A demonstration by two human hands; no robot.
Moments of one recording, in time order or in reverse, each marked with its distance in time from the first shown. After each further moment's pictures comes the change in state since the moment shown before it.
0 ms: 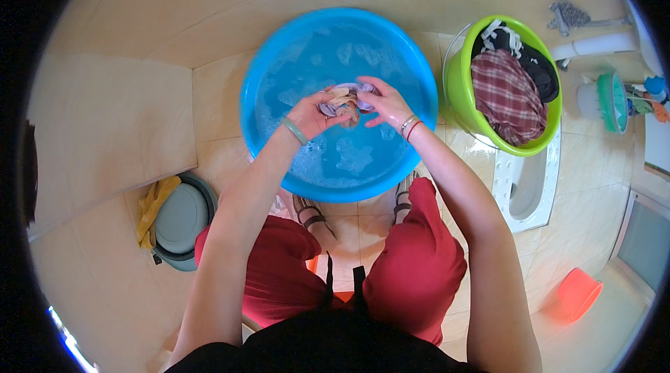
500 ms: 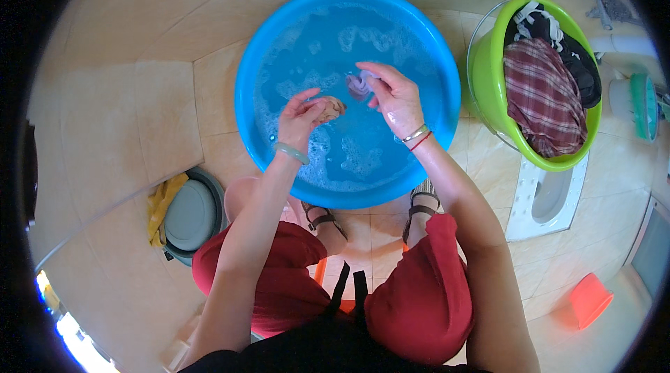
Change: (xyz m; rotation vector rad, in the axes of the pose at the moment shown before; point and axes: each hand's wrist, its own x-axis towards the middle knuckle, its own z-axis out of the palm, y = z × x) left_hand -0.008 -0.026 -0.018 0.478 0.408 0.473; right_hand 0.018 0.018 0.003 0.019 0.235 -0.315
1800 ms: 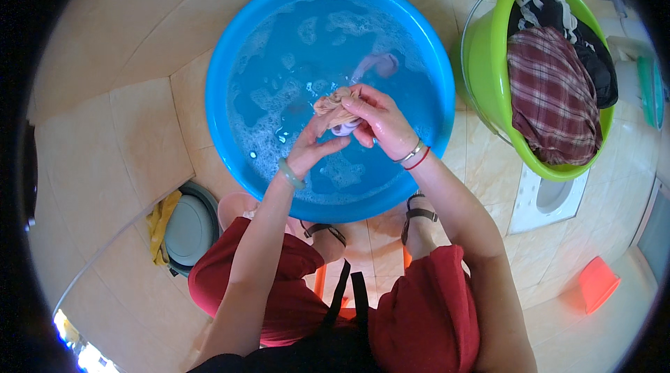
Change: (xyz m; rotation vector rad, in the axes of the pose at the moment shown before) left_hand 0.004 -0.040 0.026 0.249 -0.355 0.032; right_hand -0.001 0.022 -0.022 0.598 -0.302 0.399
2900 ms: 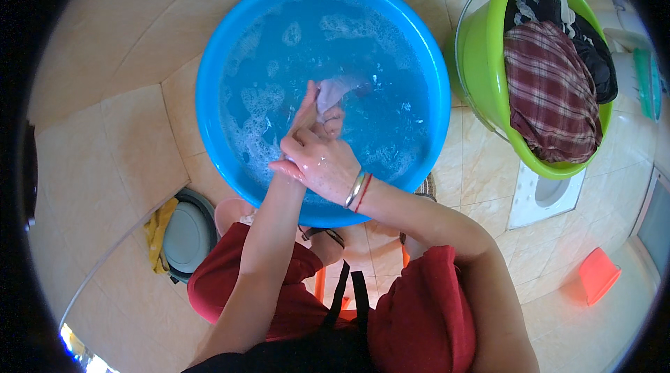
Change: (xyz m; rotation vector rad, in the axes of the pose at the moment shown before) left_hand 0.051 -0.001 0.010 -1.003 -0.046 -0.409; right_hand 0.001 0.045 0.070 -1.489 0.118 -0.605
